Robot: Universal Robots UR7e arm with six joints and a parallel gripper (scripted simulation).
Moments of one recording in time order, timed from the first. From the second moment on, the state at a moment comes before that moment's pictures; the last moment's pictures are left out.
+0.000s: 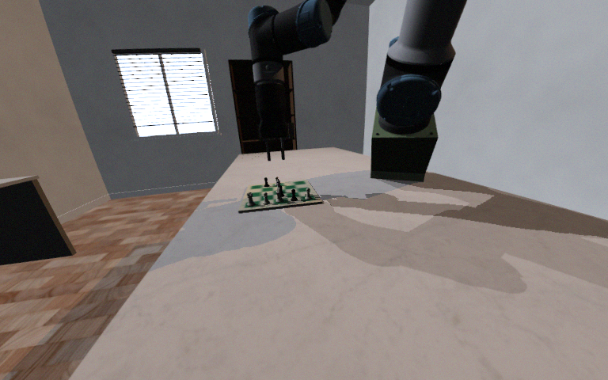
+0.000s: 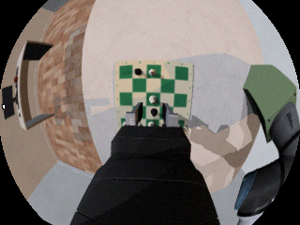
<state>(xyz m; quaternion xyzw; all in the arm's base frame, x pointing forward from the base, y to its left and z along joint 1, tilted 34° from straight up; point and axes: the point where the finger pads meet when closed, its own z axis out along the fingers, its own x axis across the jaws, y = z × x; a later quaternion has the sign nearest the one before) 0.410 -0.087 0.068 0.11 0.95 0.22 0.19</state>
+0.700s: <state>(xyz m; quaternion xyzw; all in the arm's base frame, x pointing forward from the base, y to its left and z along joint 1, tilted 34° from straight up) 0.409 -0.087 0.069 0.11 0.95 0.23 0.19</state>
